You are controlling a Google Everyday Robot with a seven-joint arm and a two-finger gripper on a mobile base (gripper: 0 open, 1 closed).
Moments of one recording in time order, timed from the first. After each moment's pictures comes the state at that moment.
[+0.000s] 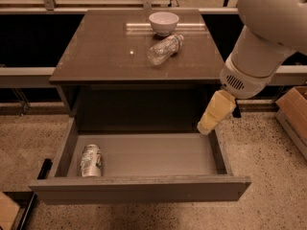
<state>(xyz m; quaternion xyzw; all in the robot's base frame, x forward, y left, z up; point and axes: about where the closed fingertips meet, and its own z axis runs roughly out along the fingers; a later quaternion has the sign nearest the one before) 0.482 -0.188 0.880 -0.36 0.93 -0.04 0.11</state>
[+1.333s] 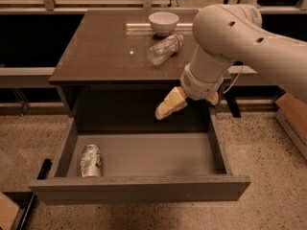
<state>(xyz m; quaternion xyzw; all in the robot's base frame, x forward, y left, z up) 0.553 -0.108 0.800 -0.20 0.97 0.07 0.08</state>
